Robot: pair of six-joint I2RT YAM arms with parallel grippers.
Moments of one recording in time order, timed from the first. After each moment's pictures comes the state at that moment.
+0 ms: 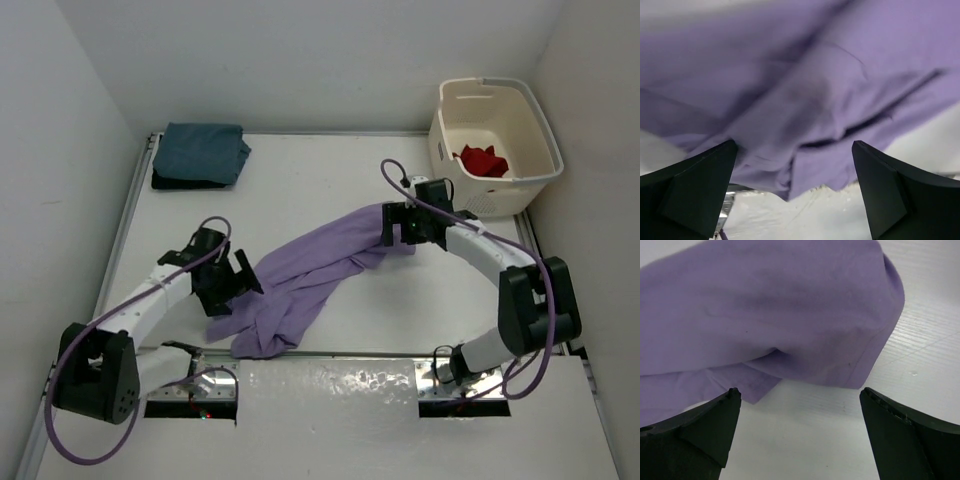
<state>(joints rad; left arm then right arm) -0.18 1.13 0.59 -0.73 0.18 -0.75 0.24 1.49 0.87 -0.27 -0.09 0.13</state>
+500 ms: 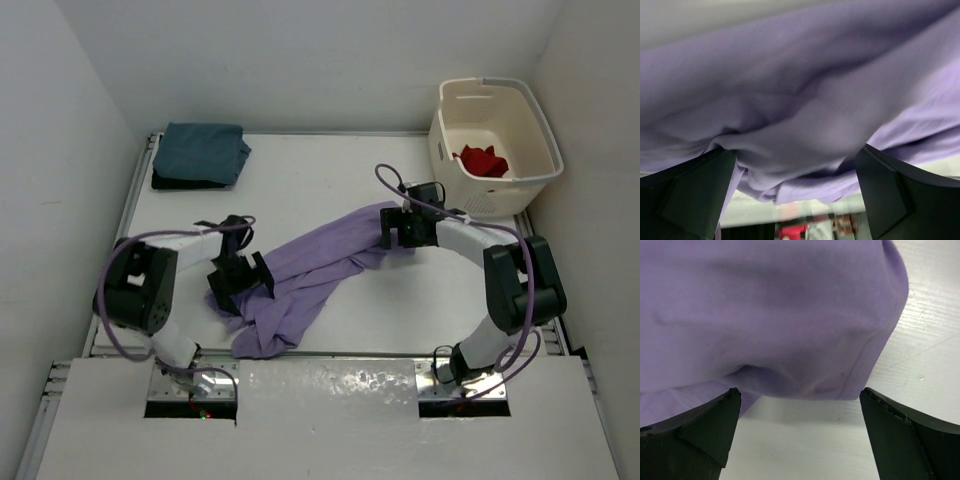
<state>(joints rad) -0.27 1.58 0.78 -0.76 0.20 -0.78 0.24 1.64 0.88 -0.24 -0.05 0.16</state>
